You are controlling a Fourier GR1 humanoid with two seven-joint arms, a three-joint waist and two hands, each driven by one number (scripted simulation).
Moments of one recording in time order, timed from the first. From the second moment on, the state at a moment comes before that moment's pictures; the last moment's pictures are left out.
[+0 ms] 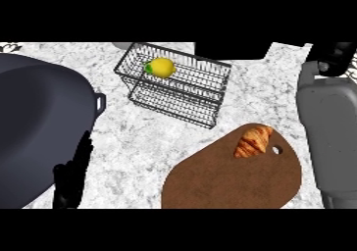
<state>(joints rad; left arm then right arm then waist) 0.12 0.13 -0.09 -1.43 -0.02 0.22 0.01 -0.84 -0.18 -0.09 -1.42 0.61 -0.56 0.81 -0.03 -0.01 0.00</state>
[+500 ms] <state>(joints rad) 0.14 0.13 -0.09 -1.45 -0.03 0.24 0.04 -0.40 -0.42 -0.36 -1.91 0.29 -0.30 0.86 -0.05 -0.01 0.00</state>
